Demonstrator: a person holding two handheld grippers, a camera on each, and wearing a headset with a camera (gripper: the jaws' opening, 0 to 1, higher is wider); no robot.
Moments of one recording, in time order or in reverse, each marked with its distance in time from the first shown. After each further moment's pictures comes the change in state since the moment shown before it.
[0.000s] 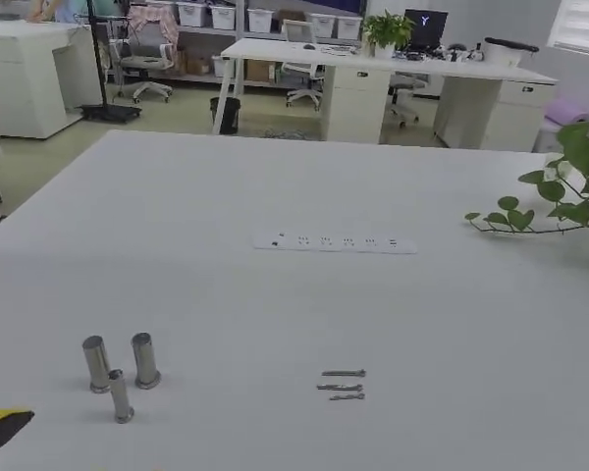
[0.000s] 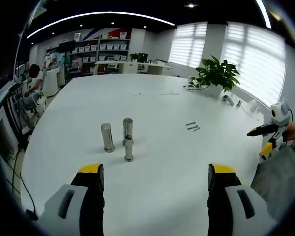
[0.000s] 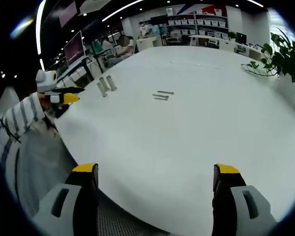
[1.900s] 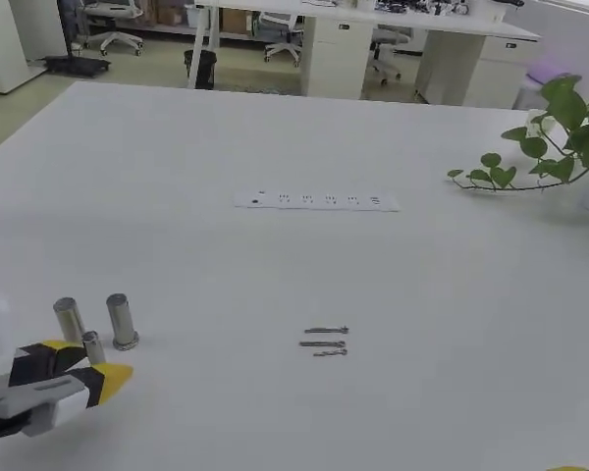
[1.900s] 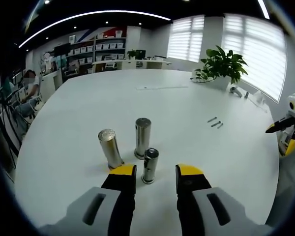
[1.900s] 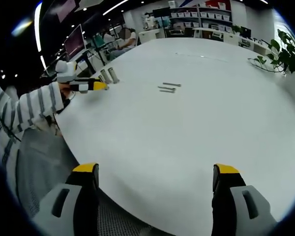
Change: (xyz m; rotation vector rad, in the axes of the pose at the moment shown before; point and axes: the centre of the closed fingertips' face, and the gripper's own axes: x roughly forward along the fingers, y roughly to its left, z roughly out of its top) left arm 0.074 0.043 -0.004 0.059 0.030 0.028; right arm 0.015 0.009 -0.005 0.007 0.066 0.030
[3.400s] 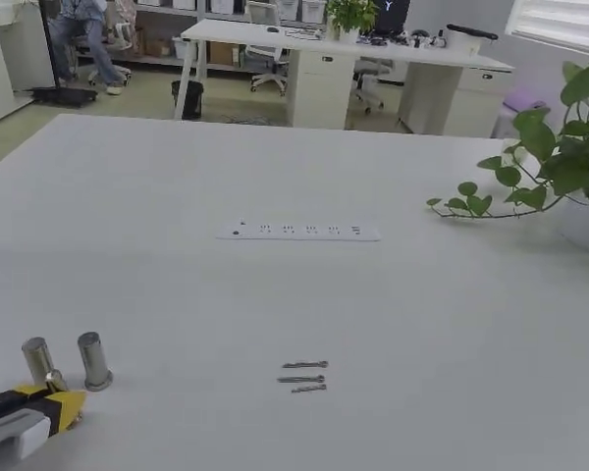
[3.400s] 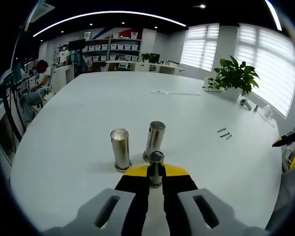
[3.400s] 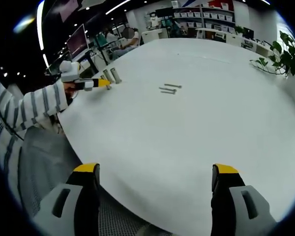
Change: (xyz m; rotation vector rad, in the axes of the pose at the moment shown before) left arm -0.001 0.012 0.004 -0.119 -0.045 0.072; right arm -0.008 -0.002 0.001 -0.017 0.006 0.017
